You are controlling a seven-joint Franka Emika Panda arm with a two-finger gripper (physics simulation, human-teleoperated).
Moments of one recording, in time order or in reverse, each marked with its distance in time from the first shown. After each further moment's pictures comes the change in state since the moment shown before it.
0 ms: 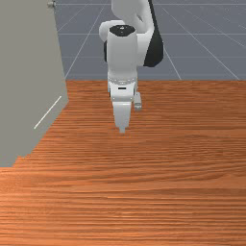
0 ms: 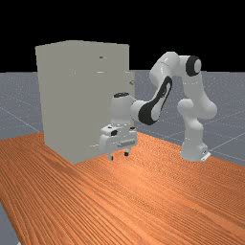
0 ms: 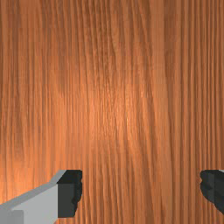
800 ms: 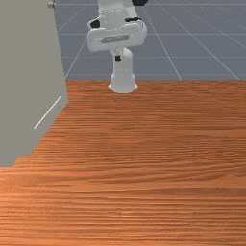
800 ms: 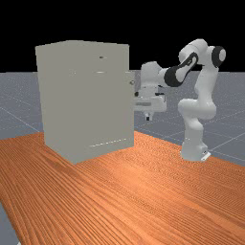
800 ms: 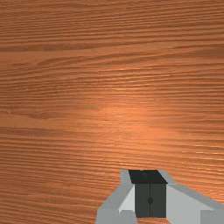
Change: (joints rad) arm -0.080 -0.833 -0.011 -0.619 0.156 -0.184 1.352
